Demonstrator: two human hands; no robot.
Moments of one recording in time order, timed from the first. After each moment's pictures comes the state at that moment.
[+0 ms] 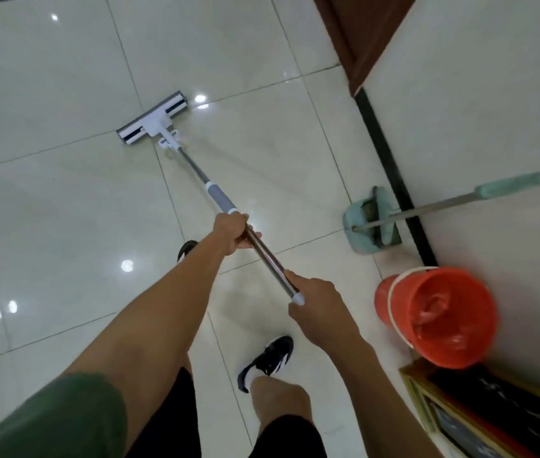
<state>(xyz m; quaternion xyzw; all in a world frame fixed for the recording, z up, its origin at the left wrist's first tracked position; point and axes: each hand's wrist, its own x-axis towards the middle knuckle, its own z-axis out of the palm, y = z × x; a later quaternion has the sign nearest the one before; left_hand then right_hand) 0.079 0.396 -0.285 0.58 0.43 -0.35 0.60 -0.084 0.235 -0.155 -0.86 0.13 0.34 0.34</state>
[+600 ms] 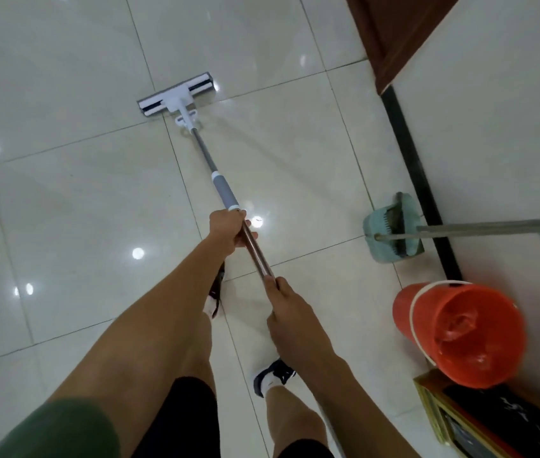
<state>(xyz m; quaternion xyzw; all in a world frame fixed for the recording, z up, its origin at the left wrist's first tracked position) 0.139 0.468 -0.294 0.59 0.47 -0.29 0.59 -0.032 0.339 -0.169 -0.90 0.00 0.32 0.28</state>
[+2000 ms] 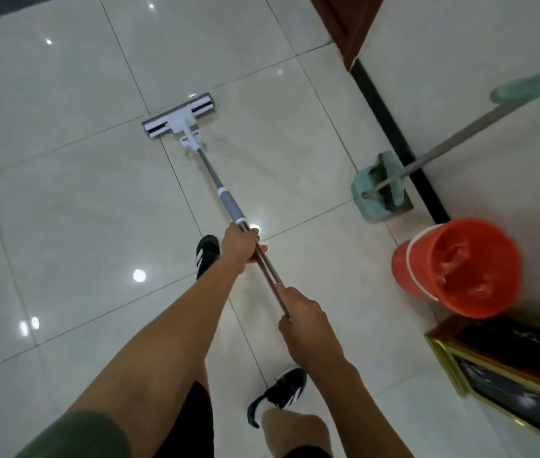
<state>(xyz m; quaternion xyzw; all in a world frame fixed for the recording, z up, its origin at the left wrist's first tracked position) -0.071 0.442 -0.303 0.67 0.36 -0.33 0.57 -0.235 0.333 -0.169 -0.88 0.12 0.27 0.36</state>
